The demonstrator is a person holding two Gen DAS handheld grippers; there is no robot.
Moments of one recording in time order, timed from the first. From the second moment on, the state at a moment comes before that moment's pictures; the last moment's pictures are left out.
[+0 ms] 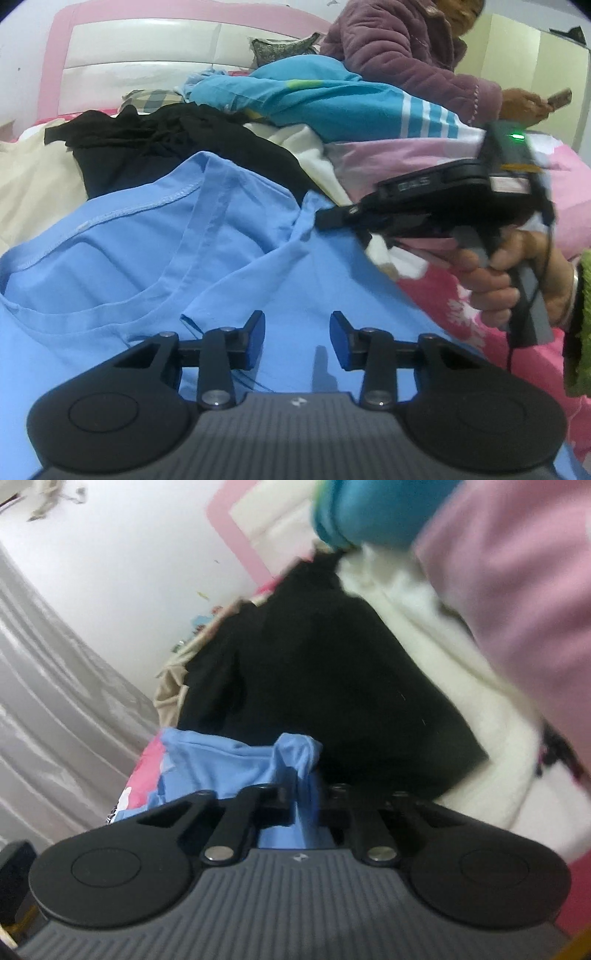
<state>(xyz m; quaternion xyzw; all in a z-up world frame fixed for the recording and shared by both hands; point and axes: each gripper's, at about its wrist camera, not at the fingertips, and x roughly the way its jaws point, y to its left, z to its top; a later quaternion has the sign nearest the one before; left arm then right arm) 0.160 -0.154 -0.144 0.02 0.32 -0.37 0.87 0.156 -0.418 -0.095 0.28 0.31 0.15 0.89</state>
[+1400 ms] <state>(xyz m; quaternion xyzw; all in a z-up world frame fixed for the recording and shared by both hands) 0.099 -0.025 -0.059 -0.12 0.41 -0.17 0.89 0.018 -0.439 0.037 0.26 0.23 0.12 0.93</state>
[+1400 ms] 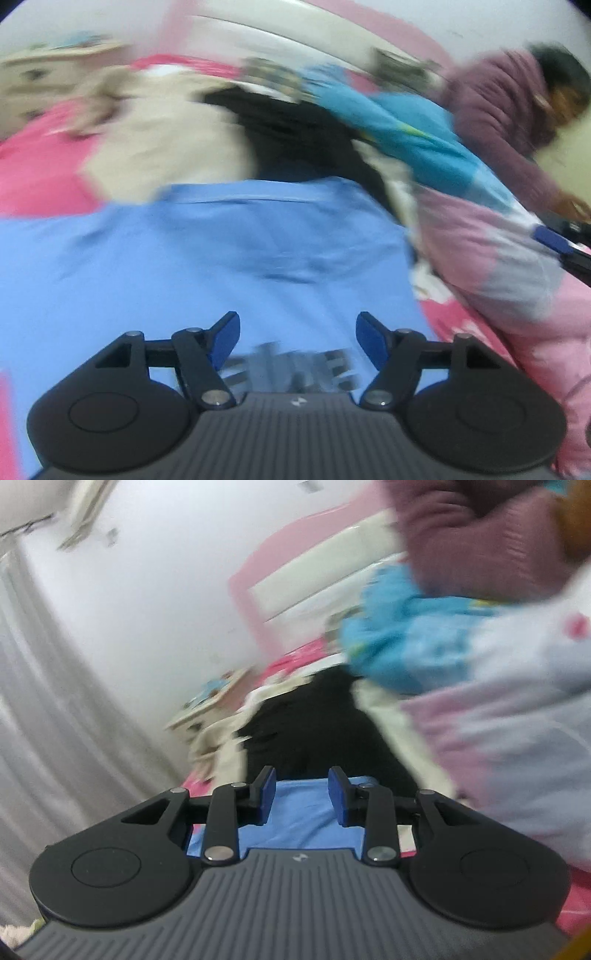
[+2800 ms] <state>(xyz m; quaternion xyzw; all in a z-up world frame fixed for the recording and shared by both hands) 0.116 0.156 -0.127 -0.16 0.31 0.20 0.92 0.306 0.124 -0.108 0.05 0.53 0.28 0.80</state>
